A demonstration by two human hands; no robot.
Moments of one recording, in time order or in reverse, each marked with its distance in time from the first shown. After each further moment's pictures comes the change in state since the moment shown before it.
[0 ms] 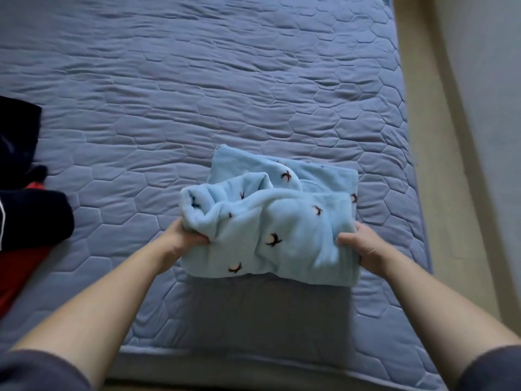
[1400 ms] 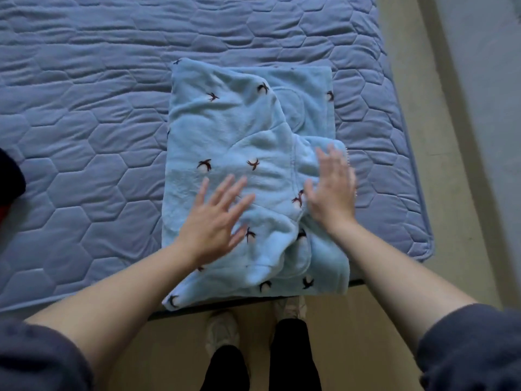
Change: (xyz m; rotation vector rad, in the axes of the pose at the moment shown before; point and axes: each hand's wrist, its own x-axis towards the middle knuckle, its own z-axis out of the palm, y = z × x) left_hand -0.032 -0.112 0.090 1.388 0.029 1.005; right_hand -0.056 0.114 0.070 -0.974 0.662 -0.419
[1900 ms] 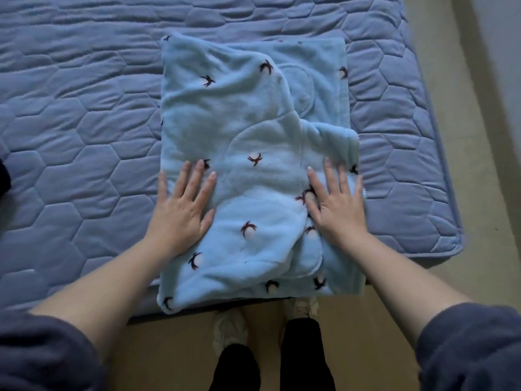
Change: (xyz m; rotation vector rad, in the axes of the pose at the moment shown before) left_hand -0.019 -0.055 0.049 0.128 -0.149 -0.247; right_hand -0.022 0.049 0.061 -0.336 -0.256 -0.164
